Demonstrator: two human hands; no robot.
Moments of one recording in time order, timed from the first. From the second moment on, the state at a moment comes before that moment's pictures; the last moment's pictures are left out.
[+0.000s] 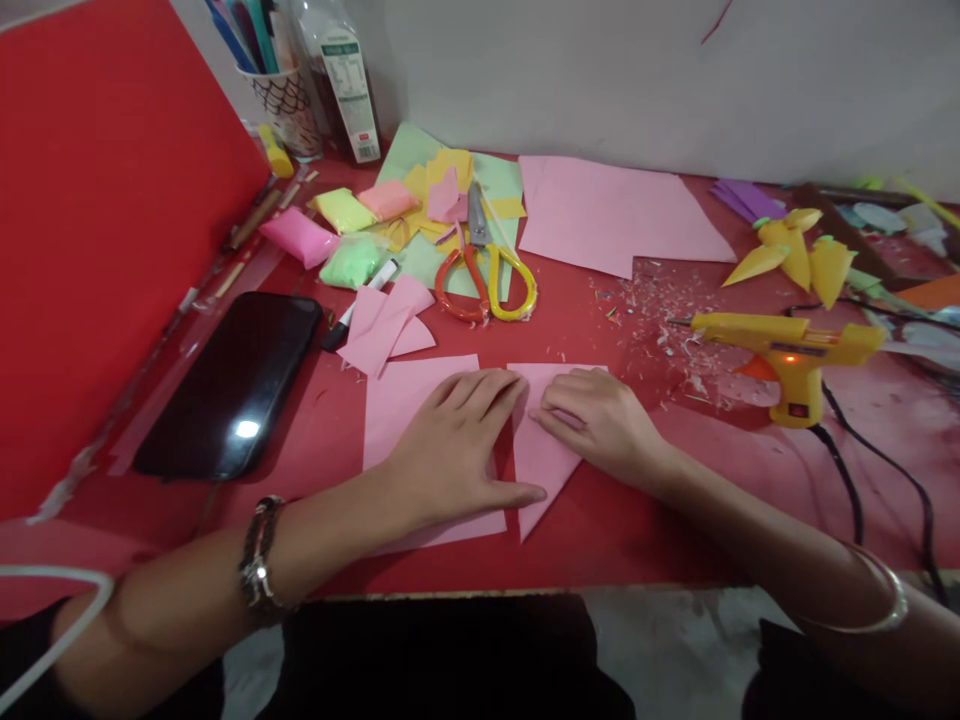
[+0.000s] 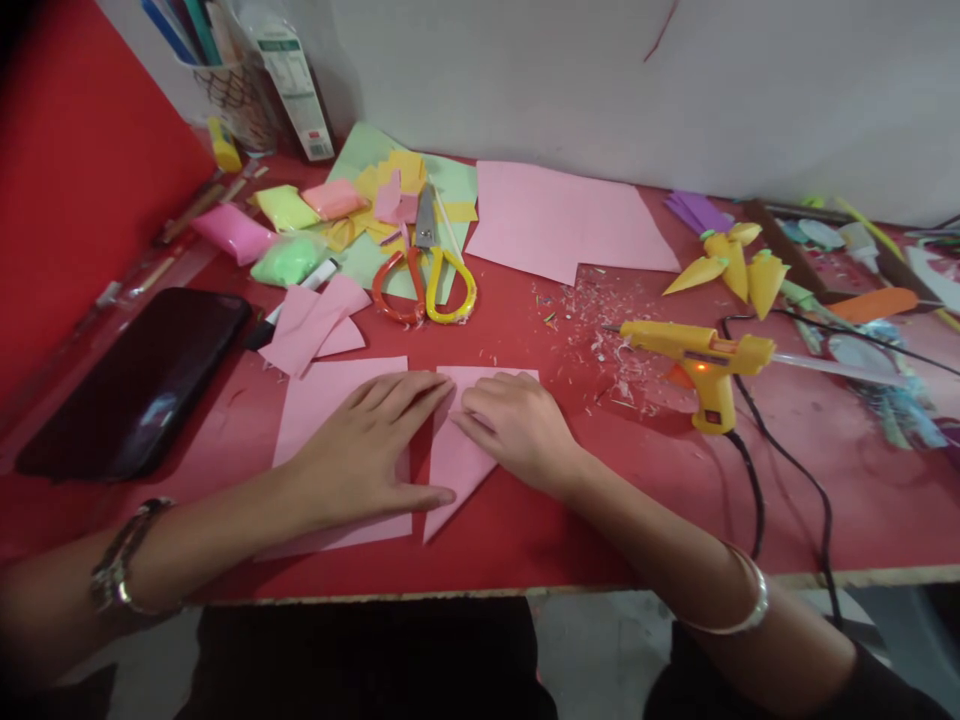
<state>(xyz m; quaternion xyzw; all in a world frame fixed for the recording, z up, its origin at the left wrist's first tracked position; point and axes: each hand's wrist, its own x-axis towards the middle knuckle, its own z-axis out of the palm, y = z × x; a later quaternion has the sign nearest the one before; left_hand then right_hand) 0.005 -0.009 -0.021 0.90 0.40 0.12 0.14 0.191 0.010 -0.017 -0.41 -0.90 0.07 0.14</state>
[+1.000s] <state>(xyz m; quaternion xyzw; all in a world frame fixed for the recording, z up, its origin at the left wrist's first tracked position) 0.007 -0.016 -0.019 0.90 0.41 0.08 0.15 0.191 0.011 -0.016 -0.42 -0.89 0.11 0.15</state>
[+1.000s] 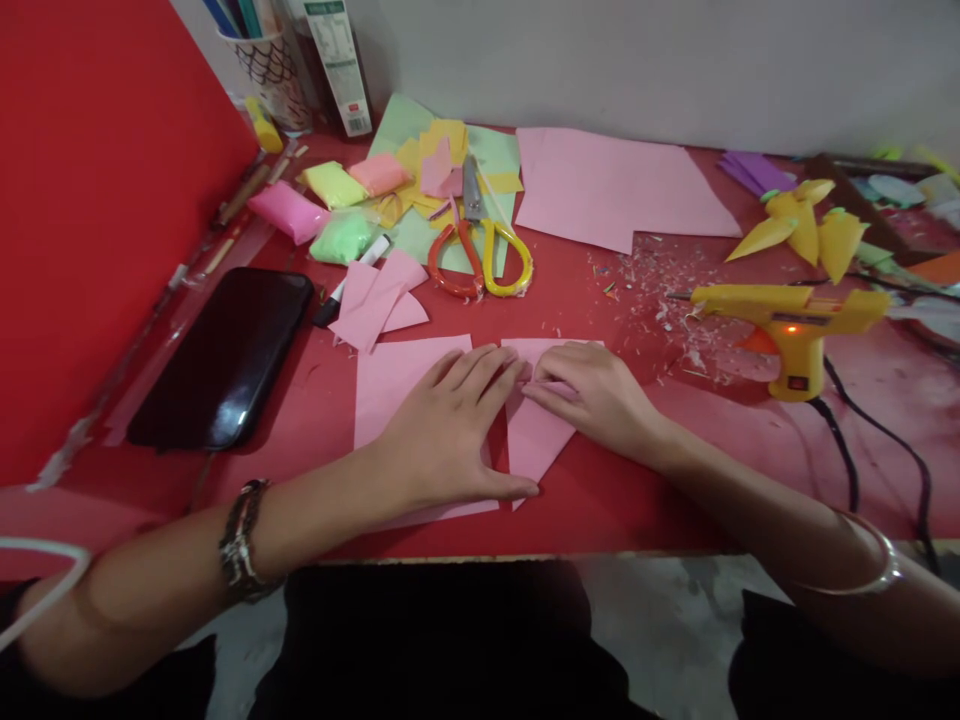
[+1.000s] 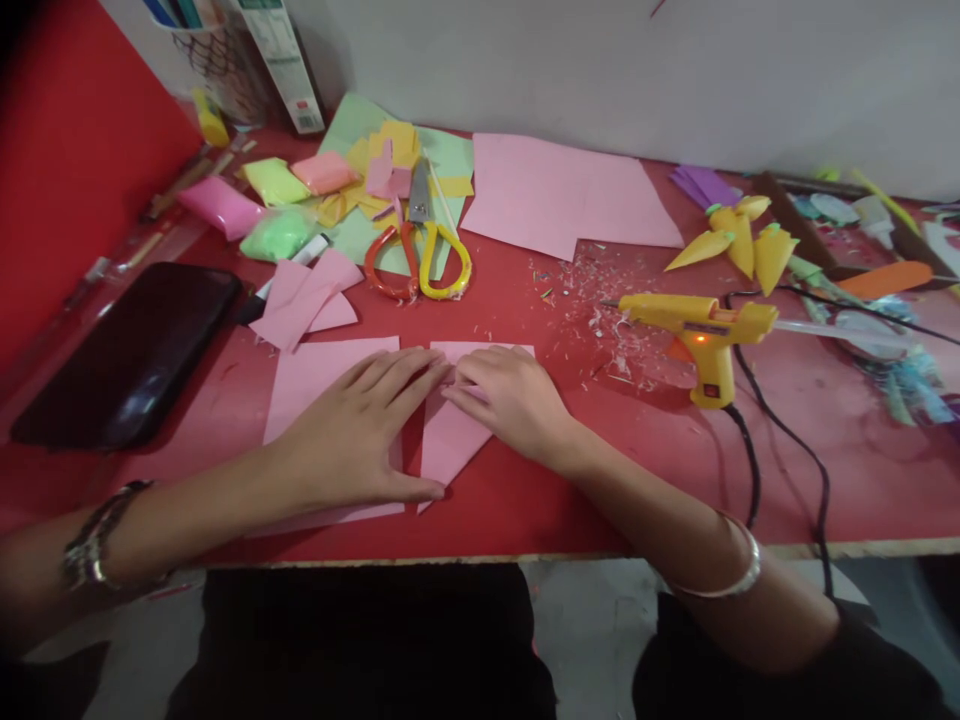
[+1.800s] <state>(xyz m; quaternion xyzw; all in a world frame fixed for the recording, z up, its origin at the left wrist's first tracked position) 0.000 -0.027 -0.020 0.90 0.38 0.12 0.15 0.191 0.012 -0.021 -0.43 -0.89 0.10 0.14</state>
